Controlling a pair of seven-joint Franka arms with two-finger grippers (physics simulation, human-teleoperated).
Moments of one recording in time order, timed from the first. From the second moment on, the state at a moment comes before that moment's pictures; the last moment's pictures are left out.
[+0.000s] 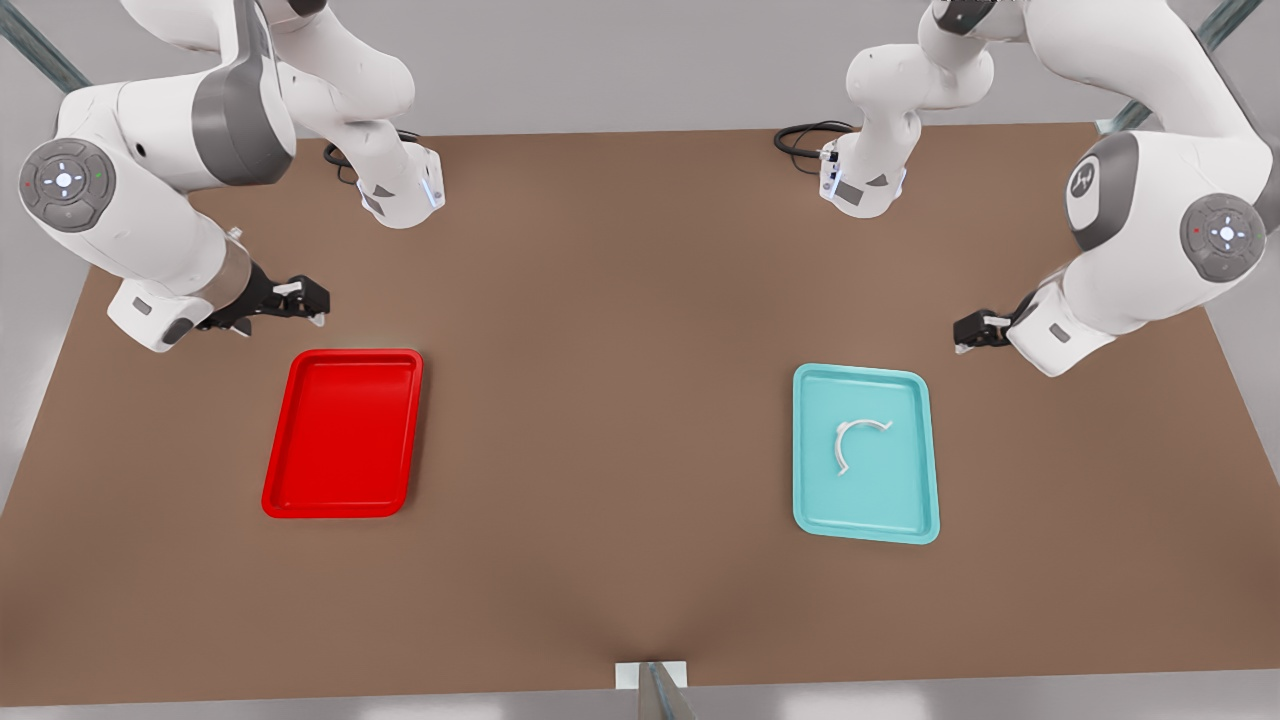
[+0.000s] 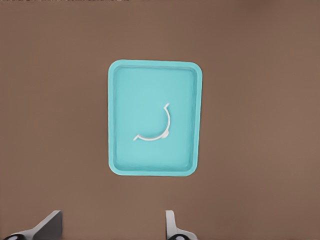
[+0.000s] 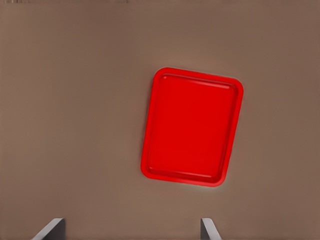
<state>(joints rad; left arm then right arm) -0.03 0.26 -0.08 -1.29 -0.01 1.42 -0.01 0.05 0.14 0.11 -1.34 -0.03 1.35 0.03</state>
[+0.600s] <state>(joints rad) -0.14 0.62 -0.07 -1.68 0.01 2.16 -0.44 0.05 0.14 0.11 -1.34 -0.03 1.36 0.02</state>
